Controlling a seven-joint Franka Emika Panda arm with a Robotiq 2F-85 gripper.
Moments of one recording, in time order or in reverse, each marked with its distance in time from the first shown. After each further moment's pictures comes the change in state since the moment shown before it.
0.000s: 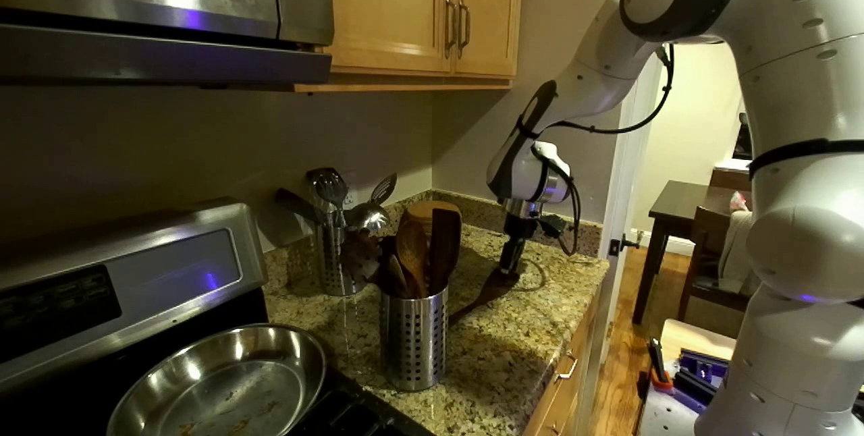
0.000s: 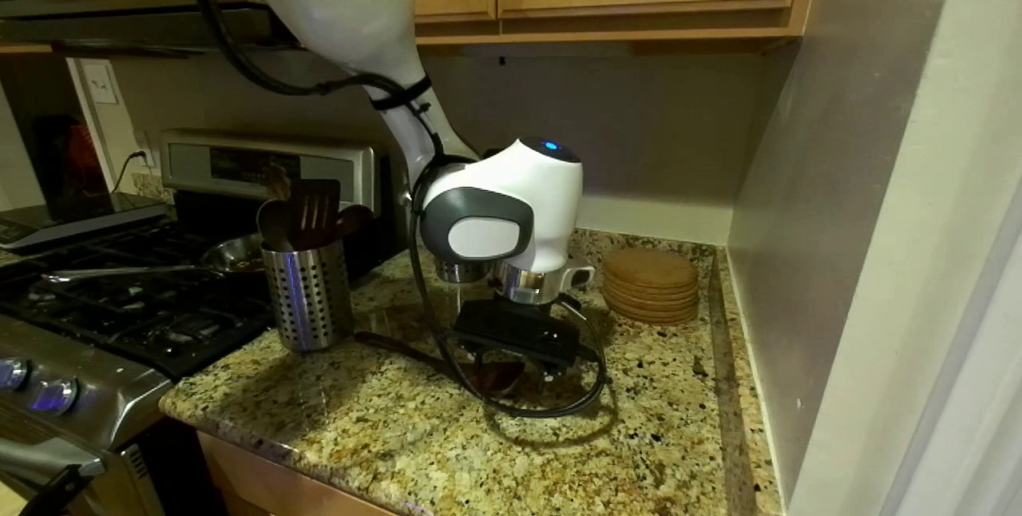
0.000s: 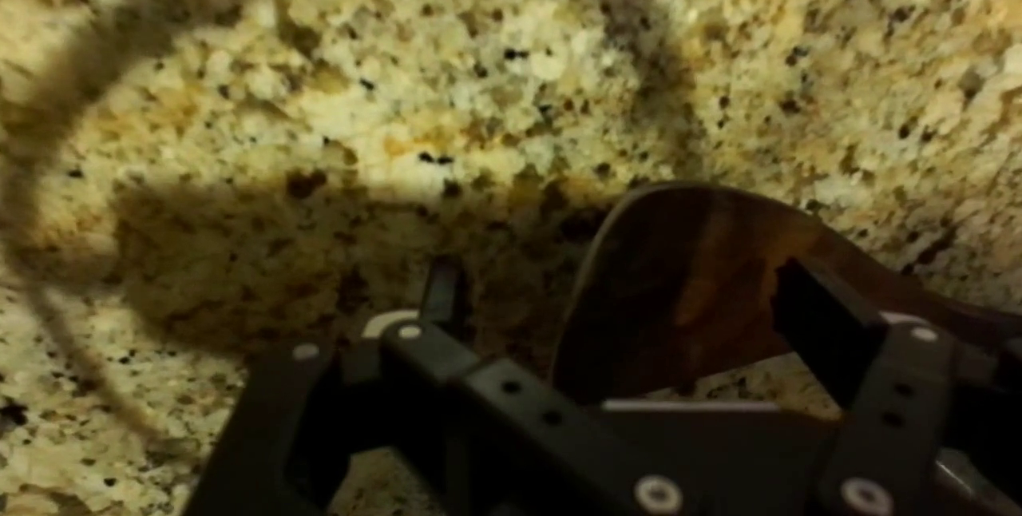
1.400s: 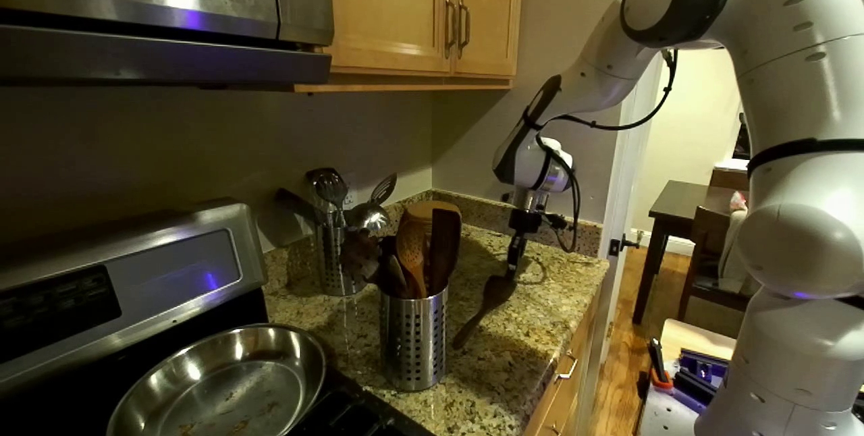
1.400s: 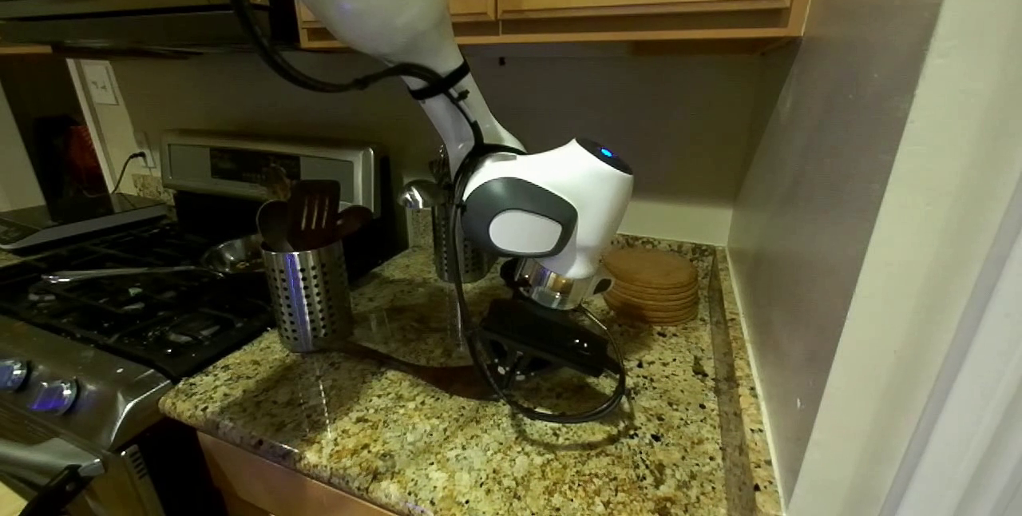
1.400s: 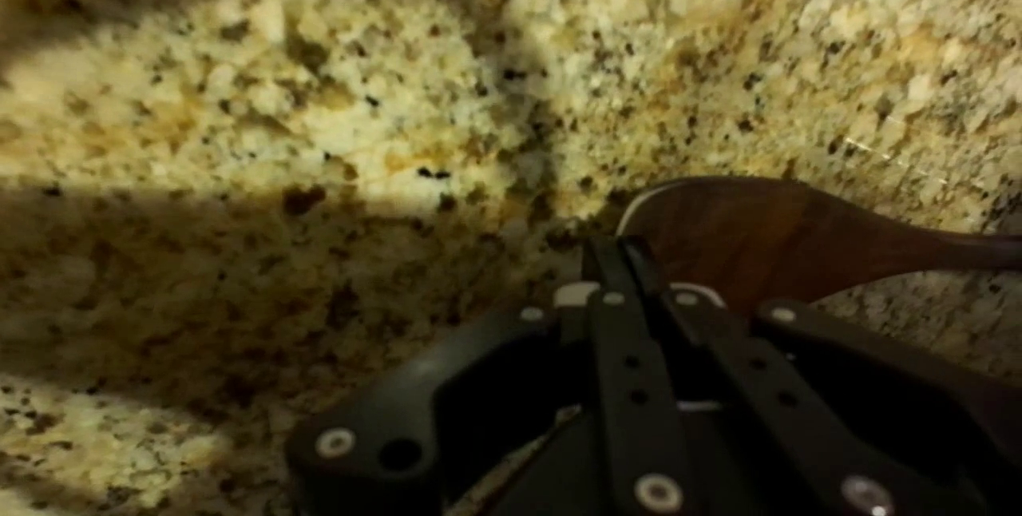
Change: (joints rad) arm -0.091 0.027 0.016 0.102 0.031 -0.234 -0.123
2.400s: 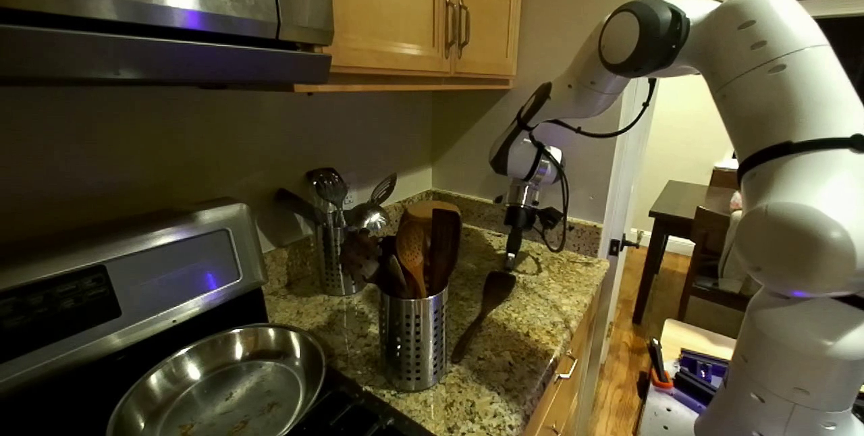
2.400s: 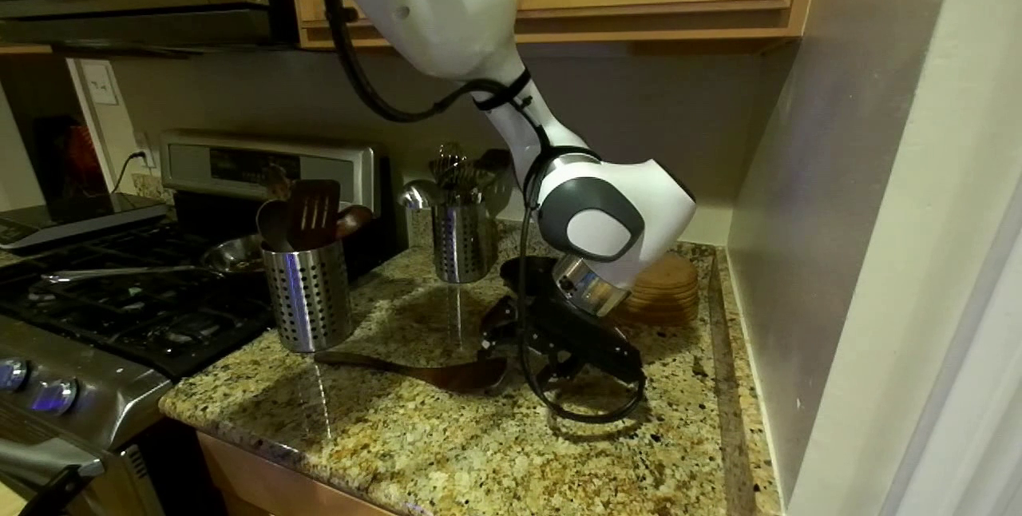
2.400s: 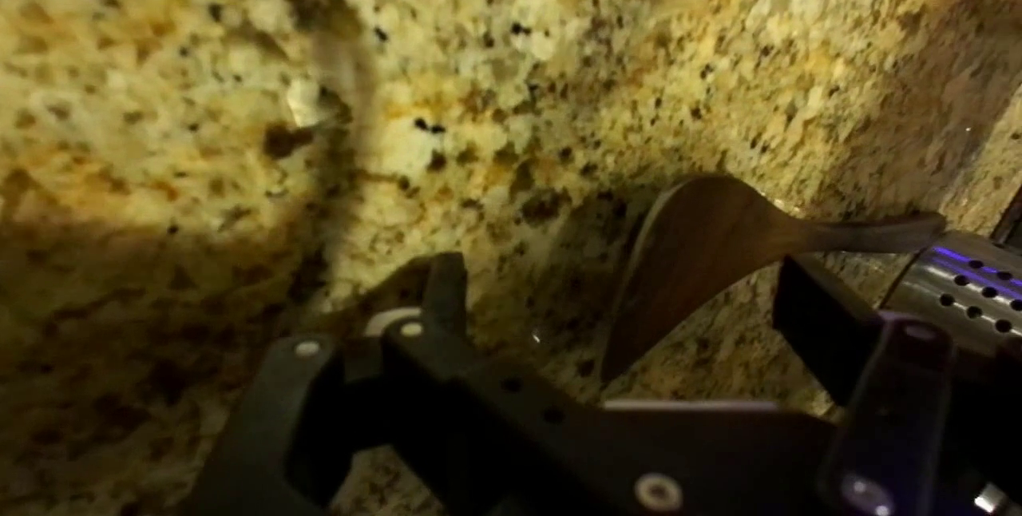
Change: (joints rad) arm -0.034 0.165 -0.032 0.285 -0.001 -0.399 -0.134
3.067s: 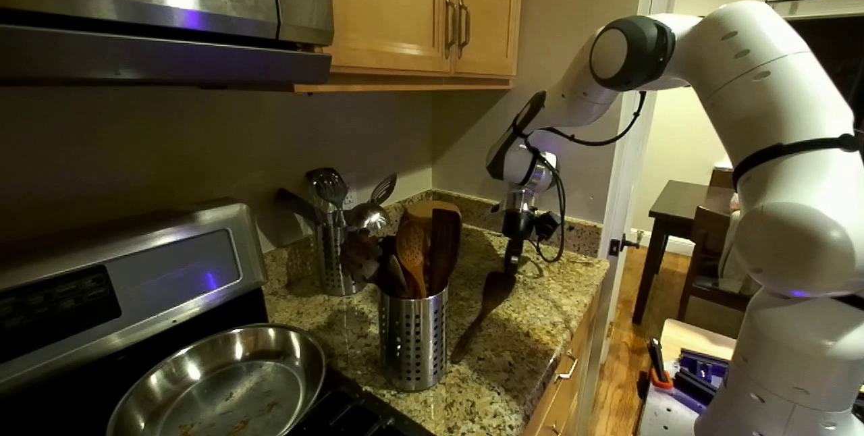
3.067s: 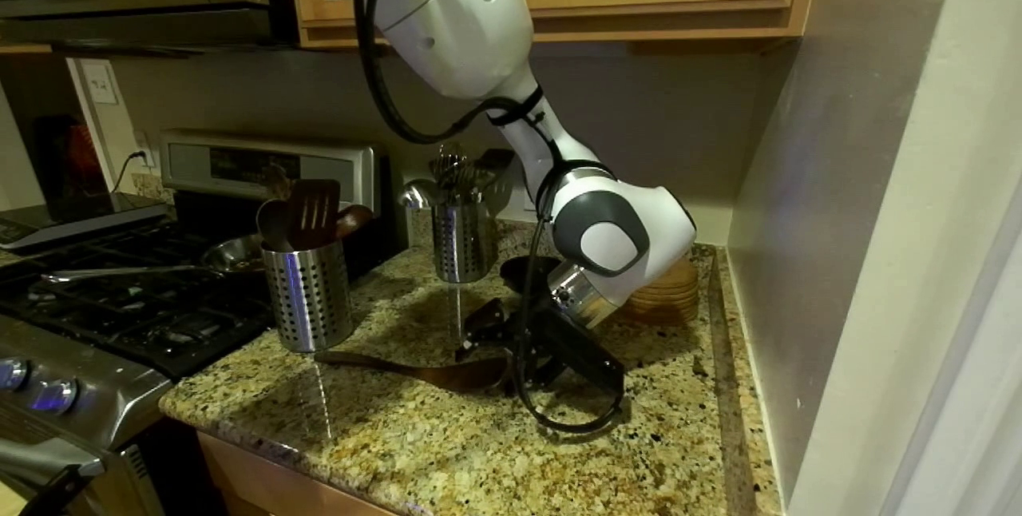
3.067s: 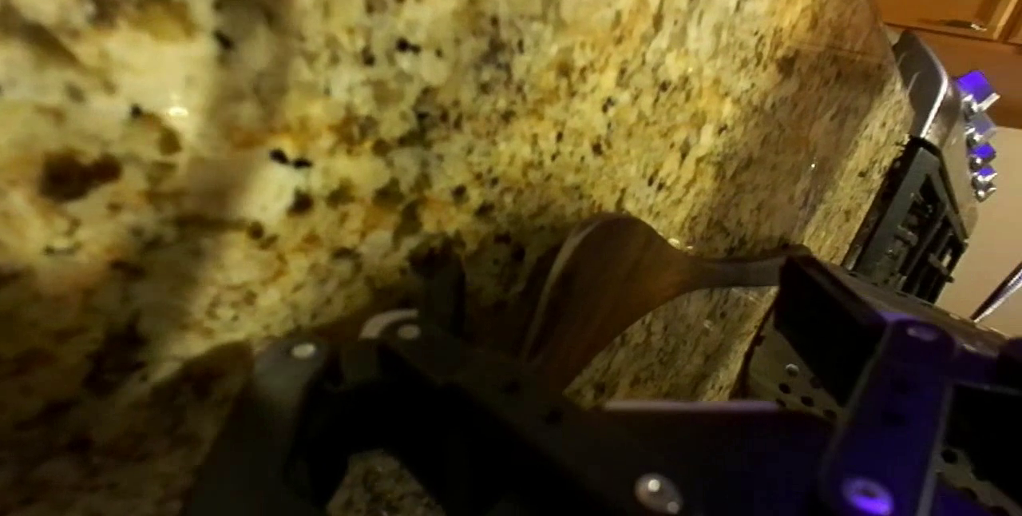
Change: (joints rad) arm -0.004 0.073 0.003 0.081 0.000 -0.205 -0.067
